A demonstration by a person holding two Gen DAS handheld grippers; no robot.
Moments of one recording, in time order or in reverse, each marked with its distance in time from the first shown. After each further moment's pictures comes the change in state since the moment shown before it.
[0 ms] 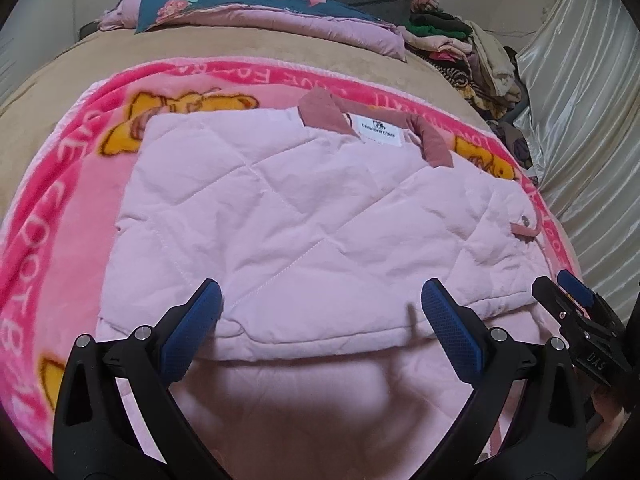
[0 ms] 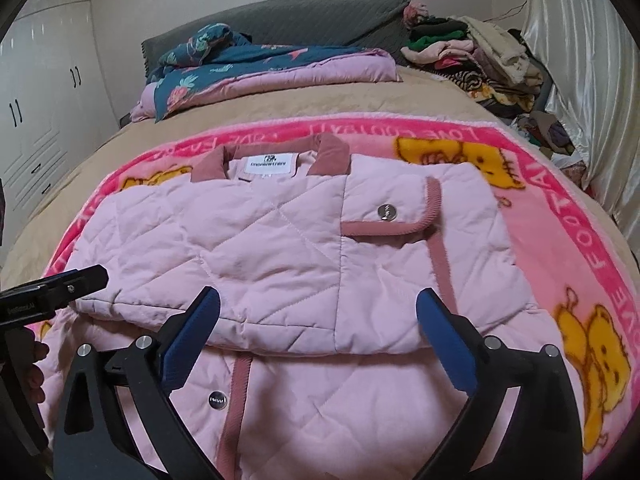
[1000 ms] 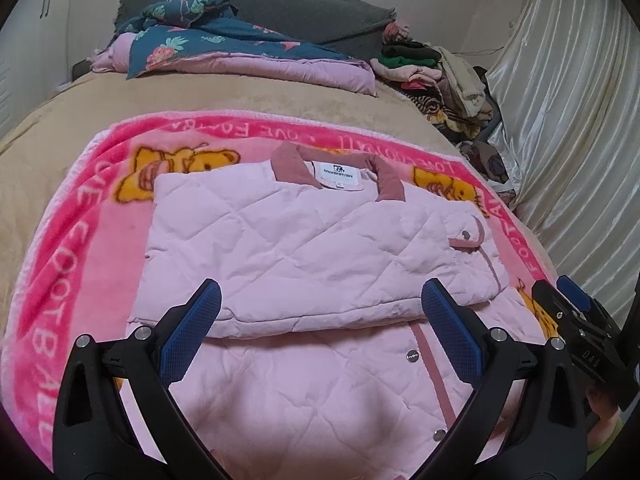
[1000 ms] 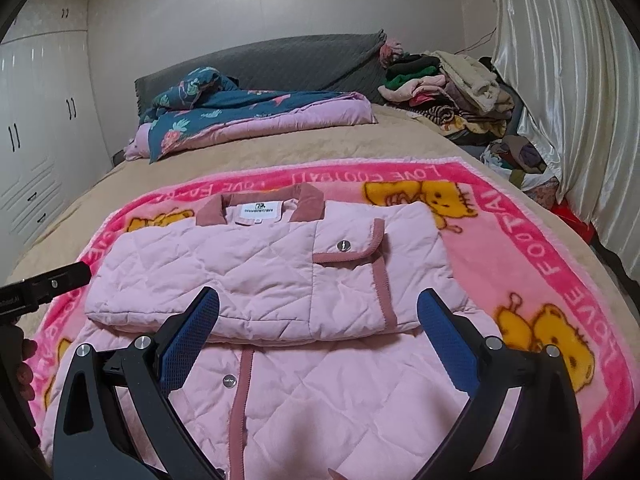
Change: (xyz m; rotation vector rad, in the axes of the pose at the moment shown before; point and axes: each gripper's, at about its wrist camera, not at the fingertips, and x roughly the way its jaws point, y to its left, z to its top) left arm -0.076 -0.030 -0.004 0.070 -0.137 -0.040; right arm -0.089 -0.008 -0.007 0.042 -0.146 -0.045
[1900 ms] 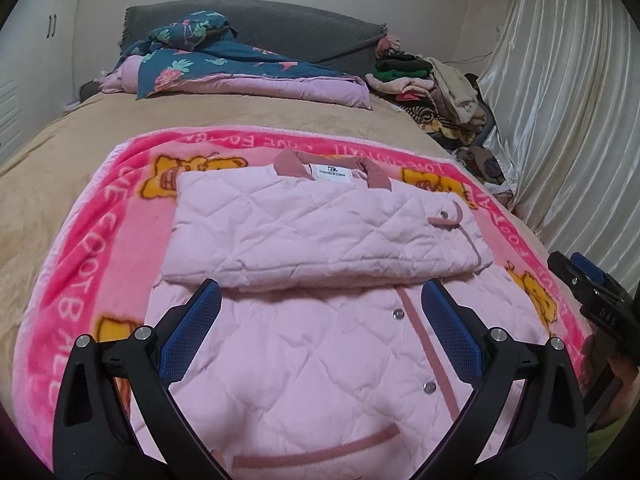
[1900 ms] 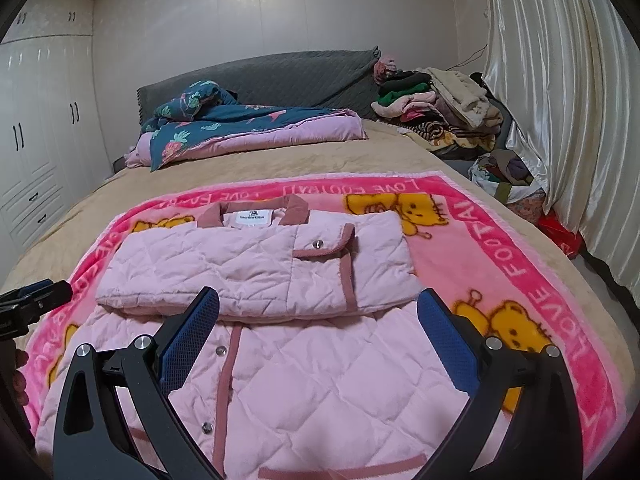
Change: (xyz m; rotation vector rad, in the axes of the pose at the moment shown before) left arm -0.055 -0.012 -0.050 0.037 -0.069 0.025; right arm -0.060 -0.019 -0.018 -0.026 -0.043 -0.026
